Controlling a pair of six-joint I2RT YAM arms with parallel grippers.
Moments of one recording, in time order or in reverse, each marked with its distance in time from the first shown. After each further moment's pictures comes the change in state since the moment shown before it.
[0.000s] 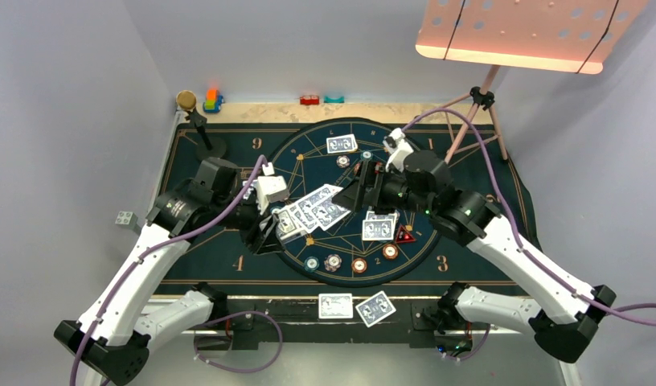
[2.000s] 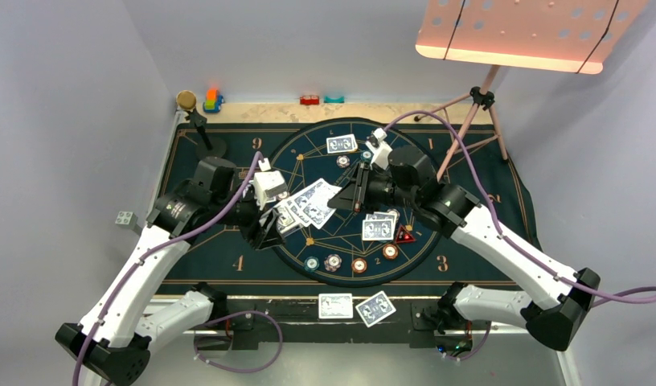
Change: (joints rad) left arm 0.021 -0.014 -0.030 0.075 -0.061 -0.052; right arm 0.000 0.101 -0.037 0.128 -0.156 0.110
